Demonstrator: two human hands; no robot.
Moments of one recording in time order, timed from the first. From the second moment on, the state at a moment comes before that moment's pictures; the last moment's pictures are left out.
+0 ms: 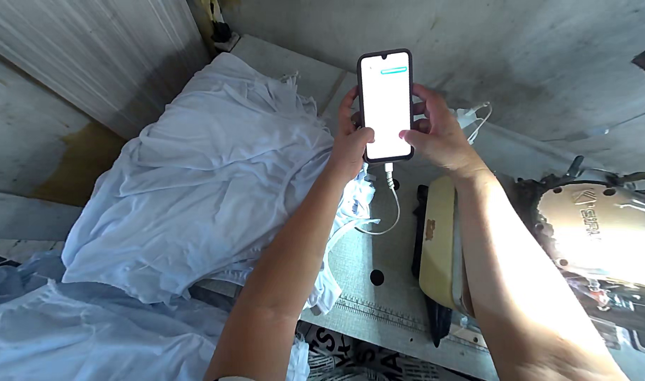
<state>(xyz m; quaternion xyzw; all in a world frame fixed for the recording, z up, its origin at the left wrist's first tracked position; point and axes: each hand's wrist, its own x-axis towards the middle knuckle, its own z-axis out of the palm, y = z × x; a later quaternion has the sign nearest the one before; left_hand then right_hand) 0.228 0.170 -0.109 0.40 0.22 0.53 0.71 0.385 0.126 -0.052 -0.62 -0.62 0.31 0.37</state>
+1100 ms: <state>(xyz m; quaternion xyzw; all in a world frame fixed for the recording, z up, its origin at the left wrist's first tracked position) 0.227 0.169 -0.108 0.39 0.22 0.53 0.72 0.387 0.127 -0.052 -0.61 -0.61 0.33 0.37</state>
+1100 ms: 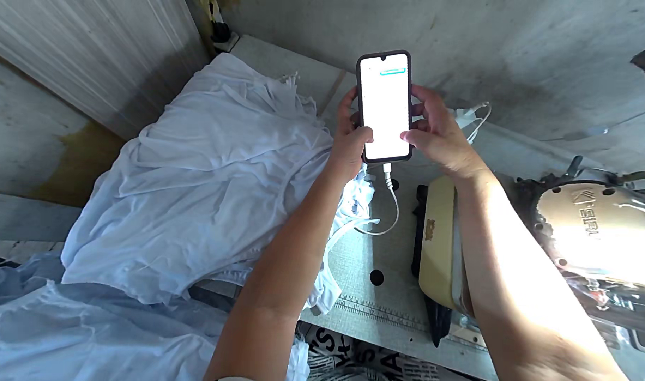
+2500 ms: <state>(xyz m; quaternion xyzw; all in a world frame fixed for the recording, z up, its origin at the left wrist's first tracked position) 0.227 0.170 -0.109 0.38 0.22 0.53 0.73 0.387 0.124 -0.049 -0.62 -0.60 0.35 0.36</state>
